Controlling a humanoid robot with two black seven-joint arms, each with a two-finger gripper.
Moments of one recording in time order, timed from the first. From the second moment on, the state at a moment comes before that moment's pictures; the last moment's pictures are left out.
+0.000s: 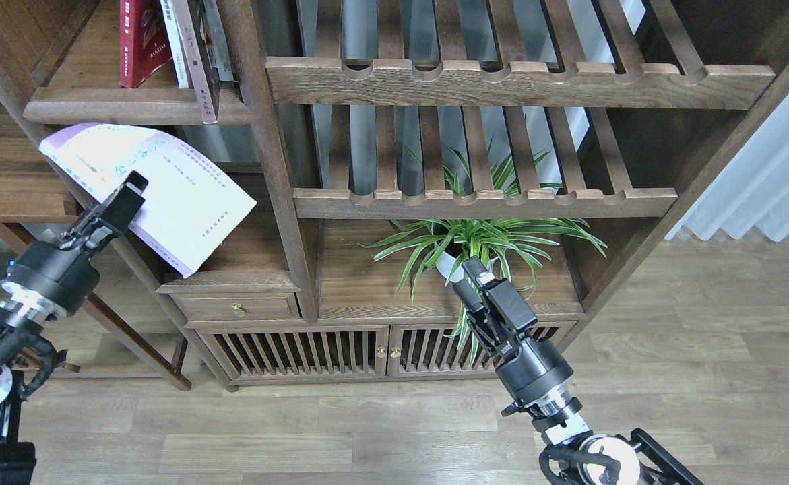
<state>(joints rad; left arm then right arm) -0.13 0.09 -1.78 -1.38 0.52 -0.49 0.39 -0.09 -0.10 1.05 1.34 0.18 0.58 -0.02</state>
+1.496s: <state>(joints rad) -0.35 0.37 -1.66 -1.38 0.29 -0.49 0.39 -0.09 -0.09 1.05 1.33 0.18 0.58 -0.02</state>
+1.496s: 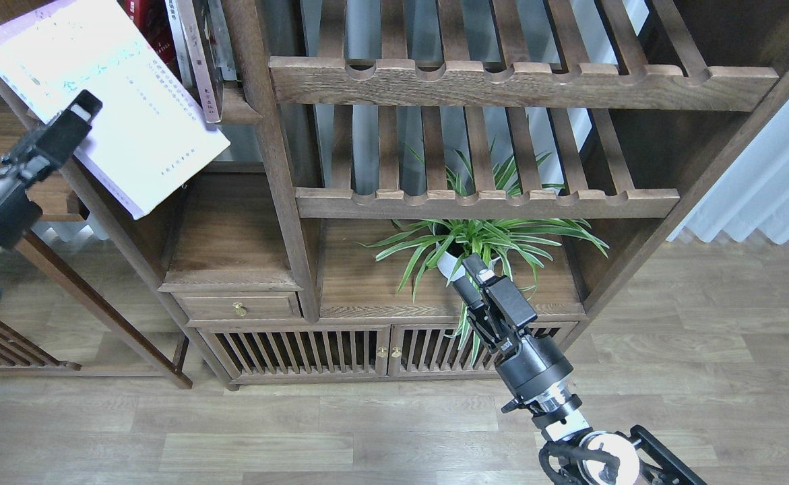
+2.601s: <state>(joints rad) -0.70 0.66 -1.60 -1.38 0.28 -0.49 0.46 -0.06 -0.08 1.05 1.33 0.18 0.58 -0.02</state>
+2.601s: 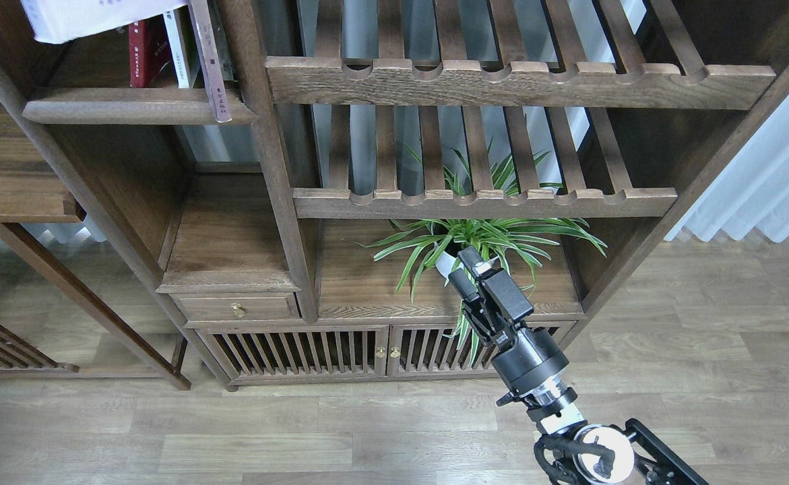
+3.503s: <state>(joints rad) -0.73 0.73 -1.59 -1.22 0.33 -0.49 0.44 -0.04 -0.08 1.05 1.34 0.18 0.58 -0.02</state>
